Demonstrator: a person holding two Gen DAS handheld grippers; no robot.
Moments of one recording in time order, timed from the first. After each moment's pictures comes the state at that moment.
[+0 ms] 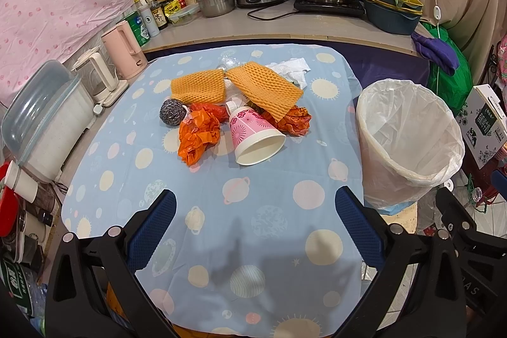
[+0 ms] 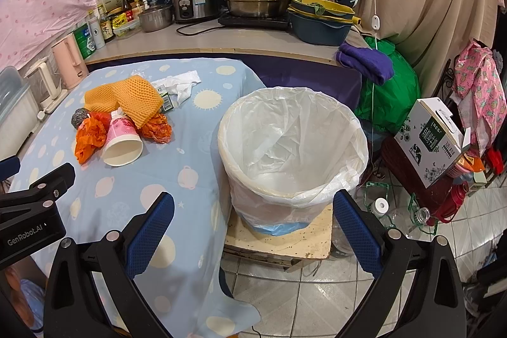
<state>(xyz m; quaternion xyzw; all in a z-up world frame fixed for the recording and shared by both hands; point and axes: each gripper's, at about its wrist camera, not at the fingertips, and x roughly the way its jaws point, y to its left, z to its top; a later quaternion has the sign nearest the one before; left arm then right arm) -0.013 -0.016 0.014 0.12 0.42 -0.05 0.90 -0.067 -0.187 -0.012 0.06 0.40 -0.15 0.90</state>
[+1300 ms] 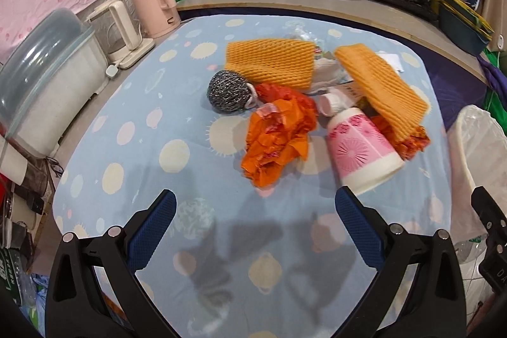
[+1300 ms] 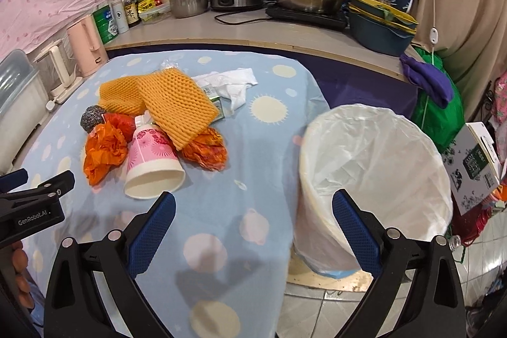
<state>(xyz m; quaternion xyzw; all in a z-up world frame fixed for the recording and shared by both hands) 0.112 0.097 -0.048 0.06 0.47 0.02 0.88 0.060 -0.121 -0.052 0.05 0.41 -0.08 0.91</state>
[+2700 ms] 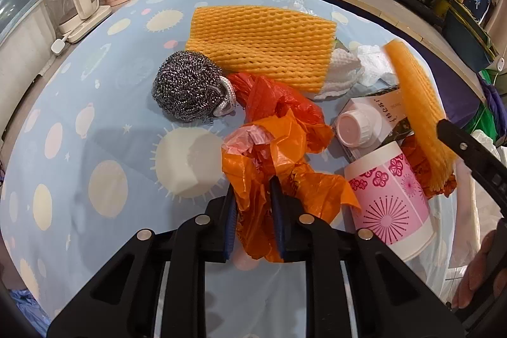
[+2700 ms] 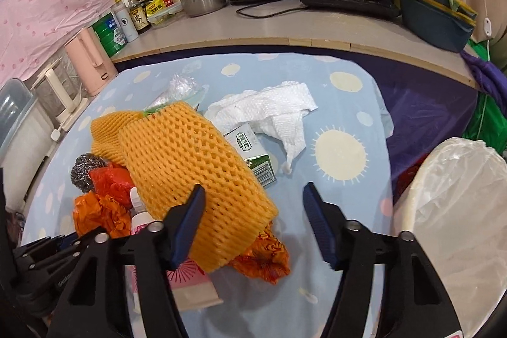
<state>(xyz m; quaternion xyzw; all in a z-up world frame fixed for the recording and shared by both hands) 0.196 0.111 -0.106 -0.01 0.52 -0.05 0.86 0.196 -0.115 -0.093 0.11 0.42 -0.02 0.90</state>
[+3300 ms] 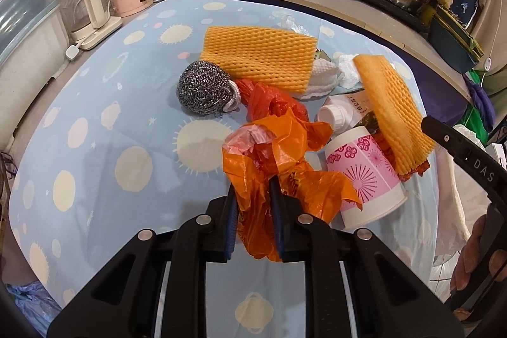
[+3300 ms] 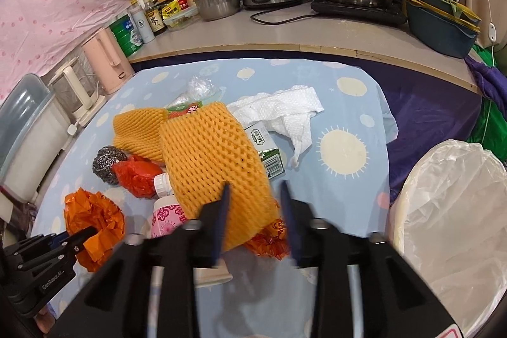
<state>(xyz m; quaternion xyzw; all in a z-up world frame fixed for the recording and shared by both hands) 0.156 0.120 -0.073 -0.01 0.49 -0.06 0.87 0.168 -0.118 -0.074 0.12 0.40 0.01 0.91</state>
